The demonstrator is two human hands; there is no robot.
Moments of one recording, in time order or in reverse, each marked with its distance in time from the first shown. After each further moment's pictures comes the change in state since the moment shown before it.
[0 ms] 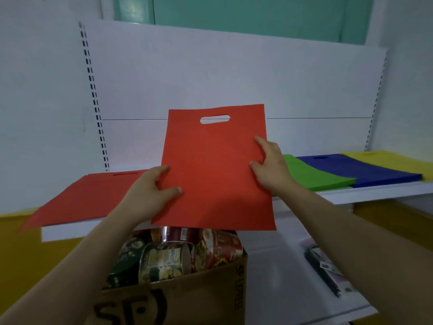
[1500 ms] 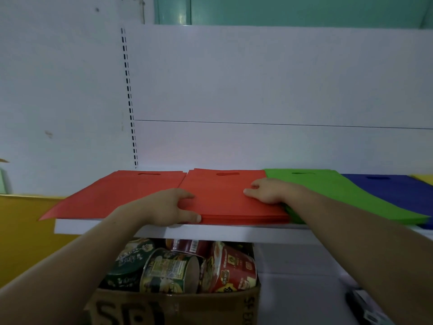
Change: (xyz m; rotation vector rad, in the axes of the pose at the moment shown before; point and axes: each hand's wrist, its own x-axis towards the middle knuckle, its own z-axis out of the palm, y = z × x) left_hand 0.042 -0.007 0.022 0.504 -0.428 -0.194; right_hand 0.087 0.057 0.074 -0.575 -0.835 -0.049
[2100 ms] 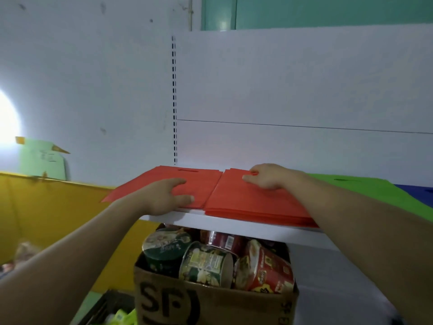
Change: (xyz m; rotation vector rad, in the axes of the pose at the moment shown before) left_hand -0.043 -0.067 -0.020 -0.049 0.246 -0.174; right_hand 0.018 -0.092 -0.018 -0.043 0.087 -0.190
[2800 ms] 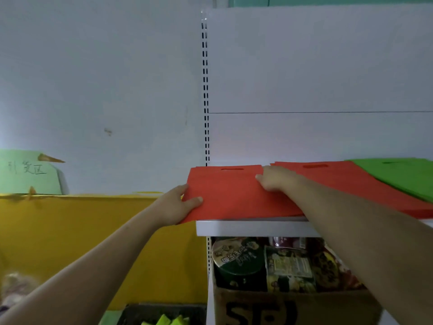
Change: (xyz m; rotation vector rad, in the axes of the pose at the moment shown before) left_hand 0.044 -0.176 -0.053 -0.332 -0.094 0.033; right_hand 0.085 -0.162 0.050 0.004 0.003 0.372
